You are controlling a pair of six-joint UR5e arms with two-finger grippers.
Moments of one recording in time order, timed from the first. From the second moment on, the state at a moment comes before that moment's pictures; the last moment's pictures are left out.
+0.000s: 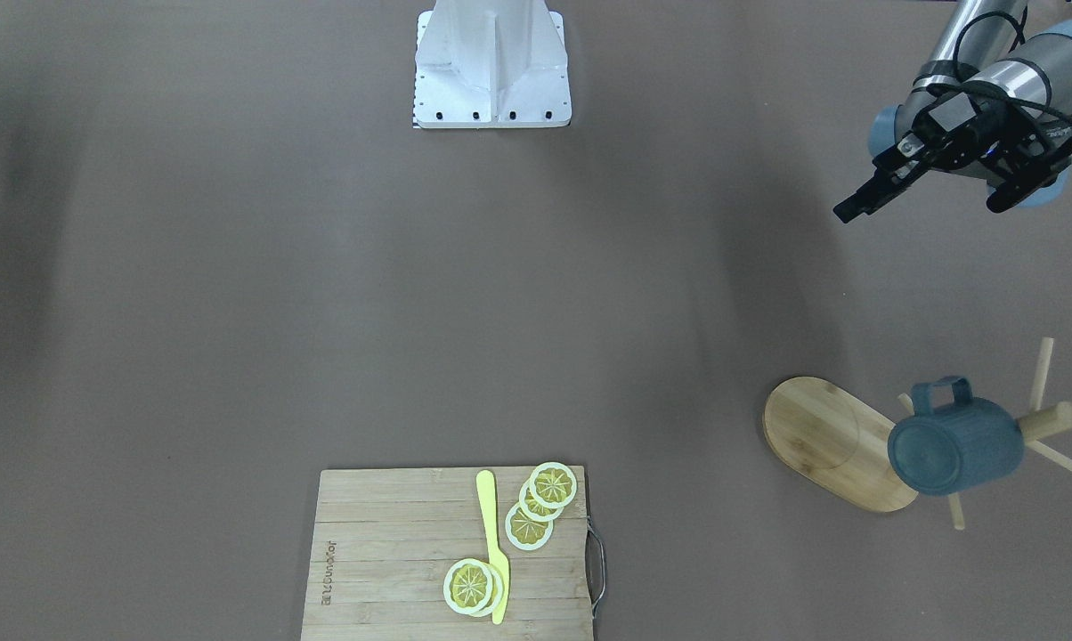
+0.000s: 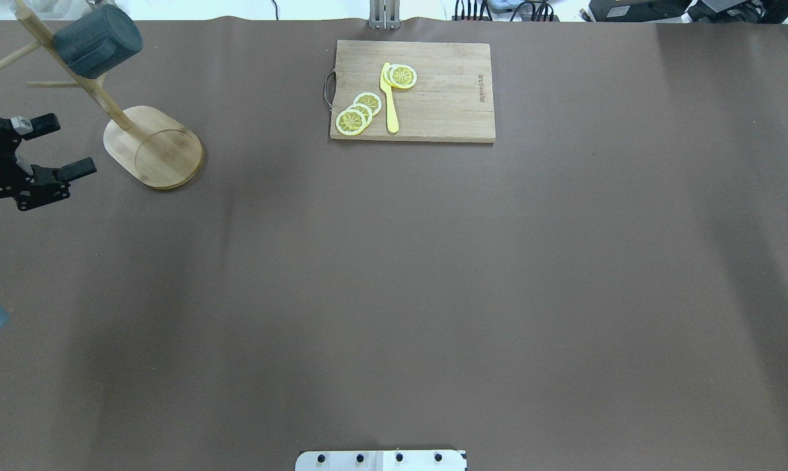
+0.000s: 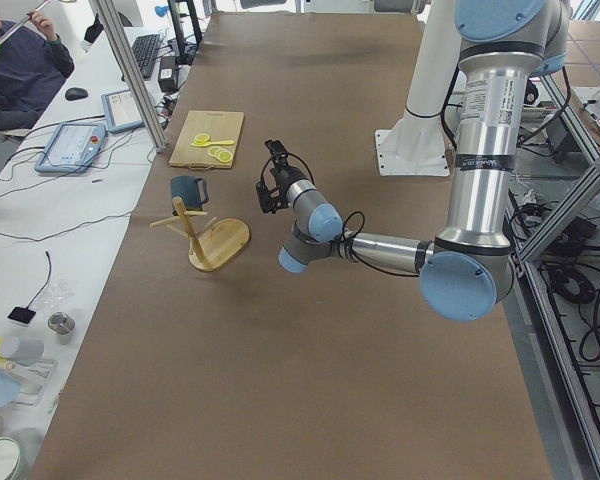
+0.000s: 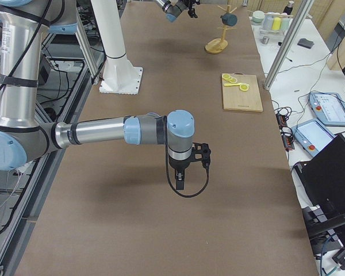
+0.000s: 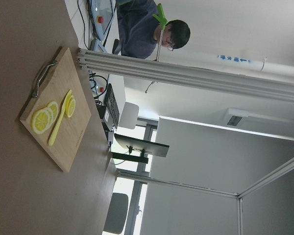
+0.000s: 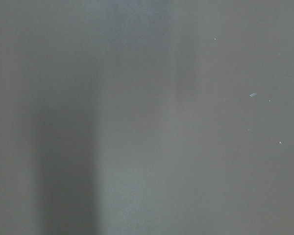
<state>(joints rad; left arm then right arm) -0.88 -1.61 -1.52 -3.71 -1.77 -2.02 1.57 -1.74 1.91 -1.70 2.25 -0.04</state>
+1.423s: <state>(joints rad) -0.98 -1.43 -1.53 -3.35 -1.85 -0.57 1.57 -1.74 1.91 -1.70 2.25 -0.04</state>
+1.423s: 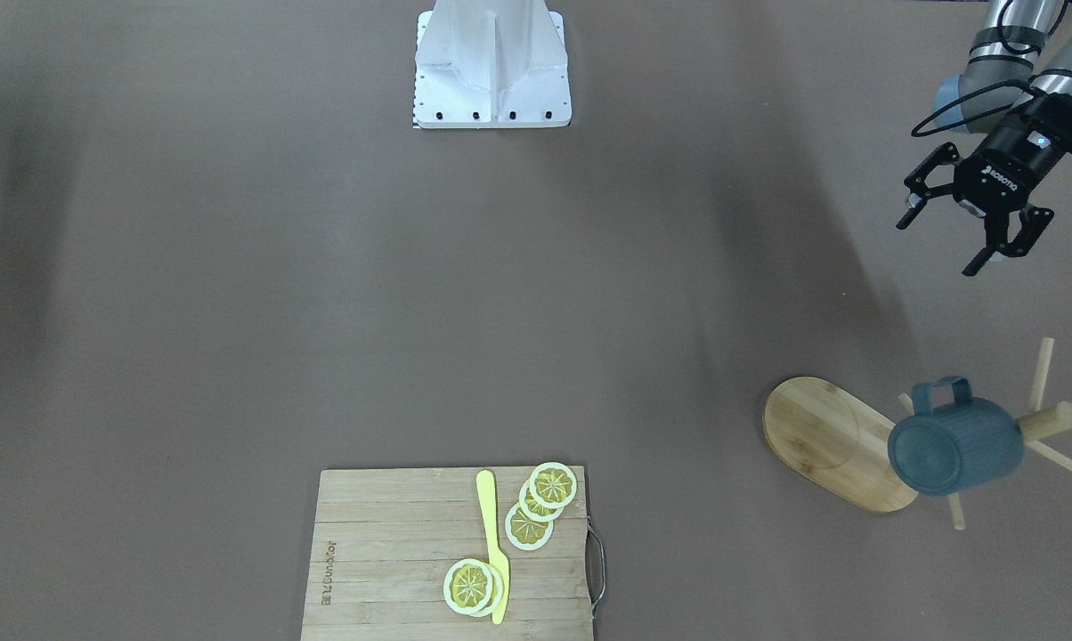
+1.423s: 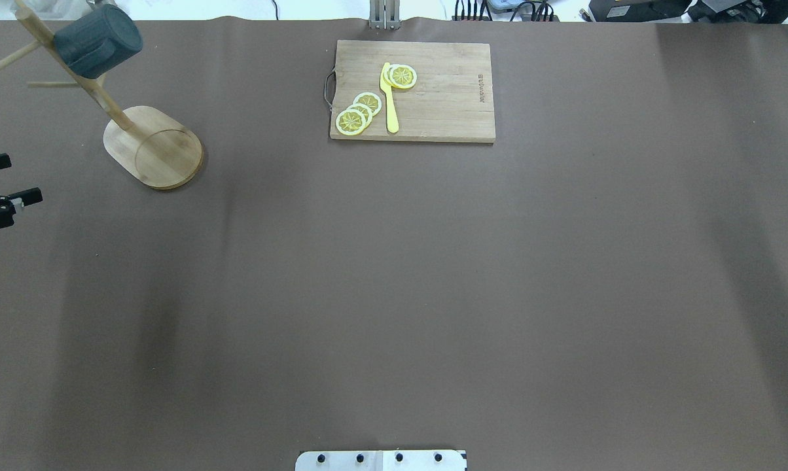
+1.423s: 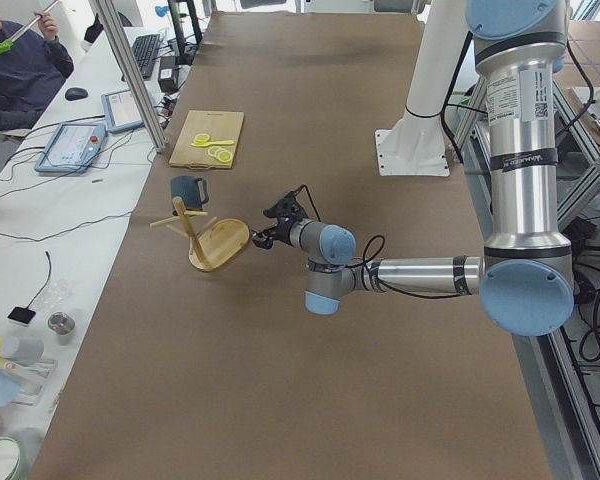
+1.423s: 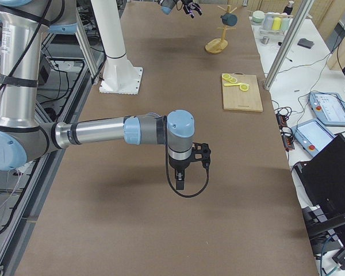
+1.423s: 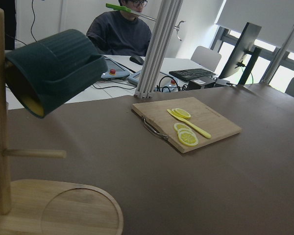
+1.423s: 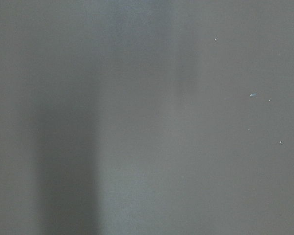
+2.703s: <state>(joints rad) -1.28 -1.39 -1.53 -2.74 -1.85 0.20 1.57 -1.74 1.90 -1.70 2.25 -0.04</state>
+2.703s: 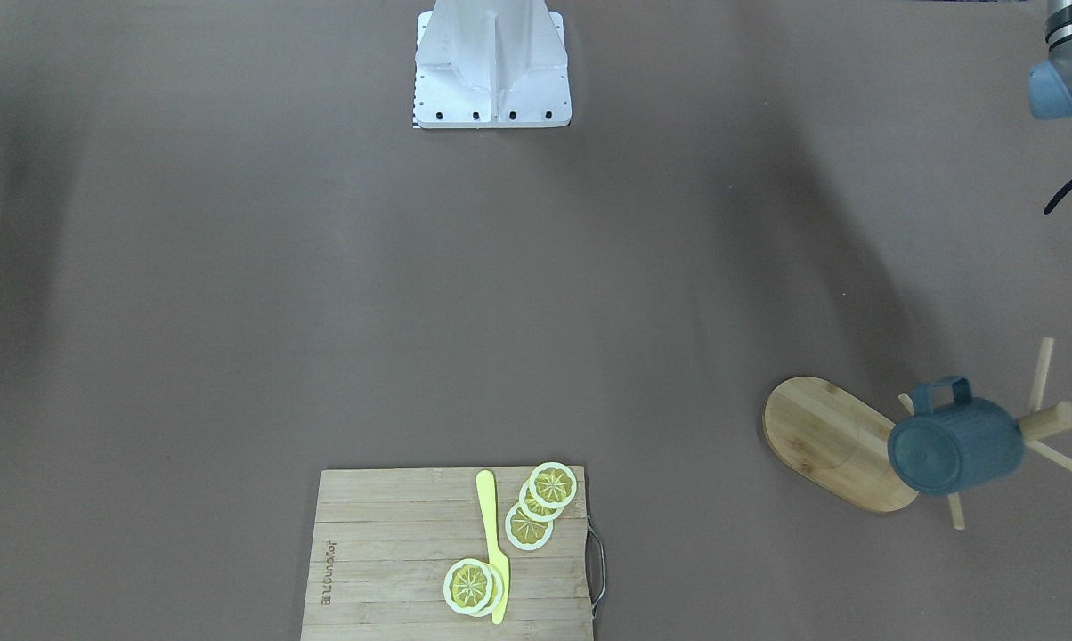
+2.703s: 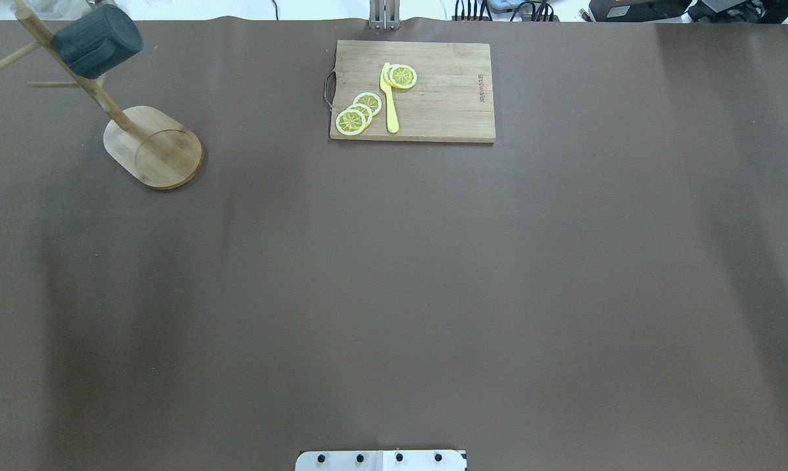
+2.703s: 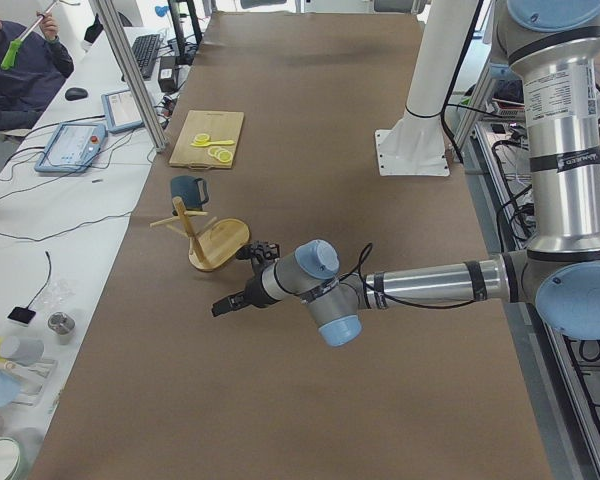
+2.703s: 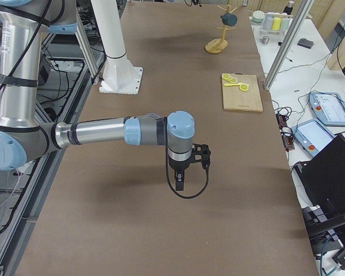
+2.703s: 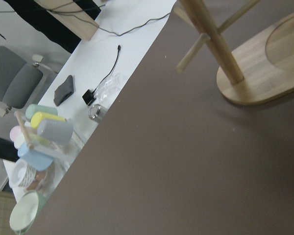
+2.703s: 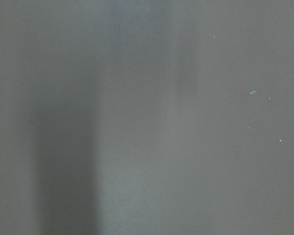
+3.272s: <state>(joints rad) -1.39 -1.41 -1.53 -2.35 -1.93 0.21 1.57 -1.74 1.89 -1.70 2.25 -0.04</state>
